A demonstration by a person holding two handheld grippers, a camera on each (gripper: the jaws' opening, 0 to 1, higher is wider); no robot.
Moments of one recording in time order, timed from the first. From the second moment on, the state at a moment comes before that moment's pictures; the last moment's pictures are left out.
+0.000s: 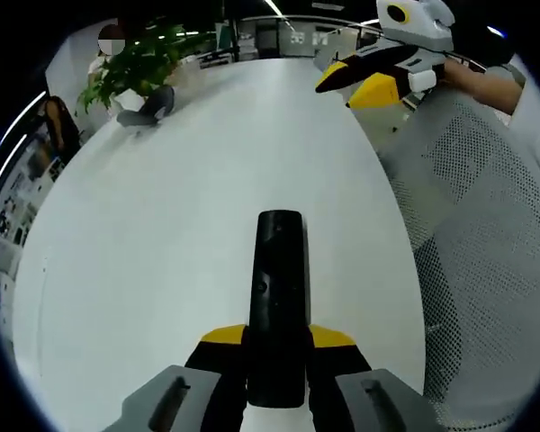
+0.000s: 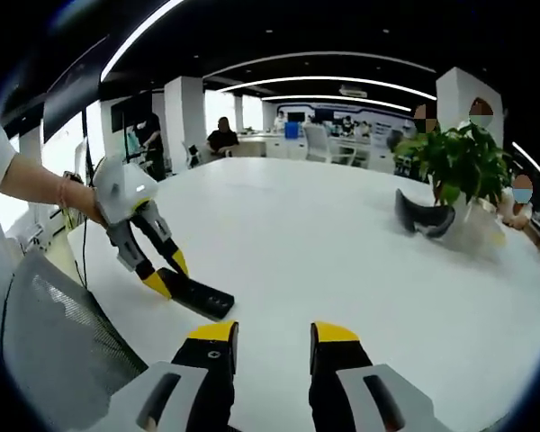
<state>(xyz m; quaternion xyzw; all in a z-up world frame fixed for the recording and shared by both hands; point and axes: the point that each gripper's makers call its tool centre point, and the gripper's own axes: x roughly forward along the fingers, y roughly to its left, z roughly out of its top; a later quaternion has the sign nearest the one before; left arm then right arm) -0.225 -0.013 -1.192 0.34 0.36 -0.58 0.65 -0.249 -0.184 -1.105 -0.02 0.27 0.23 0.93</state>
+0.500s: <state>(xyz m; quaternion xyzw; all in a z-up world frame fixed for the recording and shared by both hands) -0.240 -0.012 -1.192 0.33 0.36 -0.59 0.65 -0.251 -0.183 -1.110 -0.02 0.28 0.23 0.93</state>
